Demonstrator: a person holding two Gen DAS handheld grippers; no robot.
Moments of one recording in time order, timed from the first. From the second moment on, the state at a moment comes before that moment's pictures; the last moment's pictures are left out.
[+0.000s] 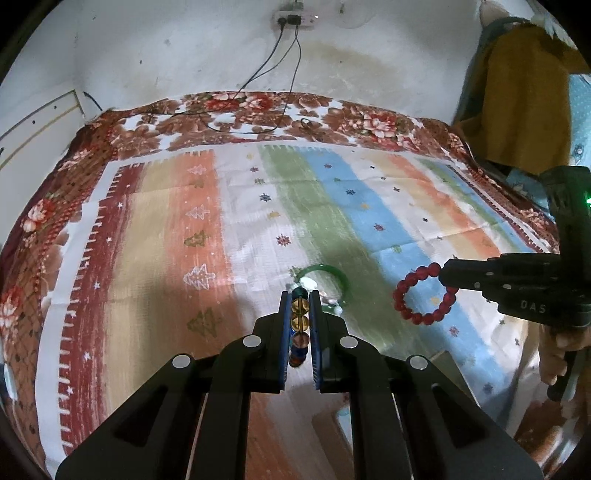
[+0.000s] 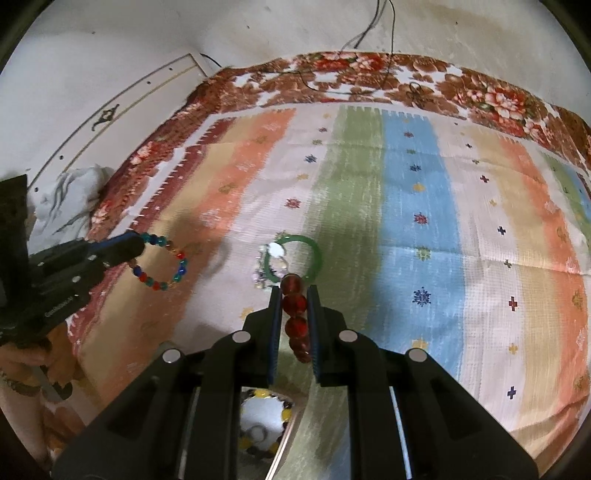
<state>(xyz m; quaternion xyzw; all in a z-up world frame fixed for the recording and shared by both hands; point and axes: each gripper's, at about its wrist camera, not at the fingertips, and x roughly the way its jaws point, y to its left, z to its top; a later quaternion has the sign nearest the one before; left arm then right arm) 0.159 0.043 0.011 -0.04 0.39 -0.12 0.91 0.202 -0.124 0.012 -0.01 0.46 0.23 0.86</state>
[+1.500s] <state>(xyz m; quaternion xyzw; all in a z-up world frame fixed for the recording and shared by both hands) 0.079 -0.006 0.001 -0.02 0.41 -0.19 0.89 0.118 -0.119 0.025 -0.02 0.43 0.28 0.86</state>
